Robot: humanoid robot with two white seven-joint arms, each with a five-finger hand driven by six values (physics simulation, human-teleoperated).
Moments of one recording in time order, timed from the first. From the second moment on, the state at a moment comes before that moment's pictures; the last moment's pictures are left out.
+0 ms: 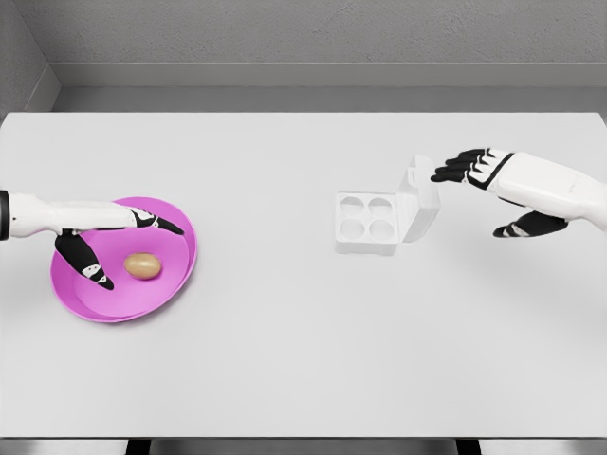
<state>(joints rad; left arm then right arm) -0.98 1.04 -1.30 -1.32 0.31 -0.59 -0.61 -0.46 -1.07 0.59 -1.60 0.17 -0.61 0.26</state>
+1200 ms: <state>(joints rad) -0.92 1.03 -1.29 -1.31 0.27 -0.58 -0.46 -0.42 -1.12 0.43 -1.55 0.02 -0.61 0.44</state>
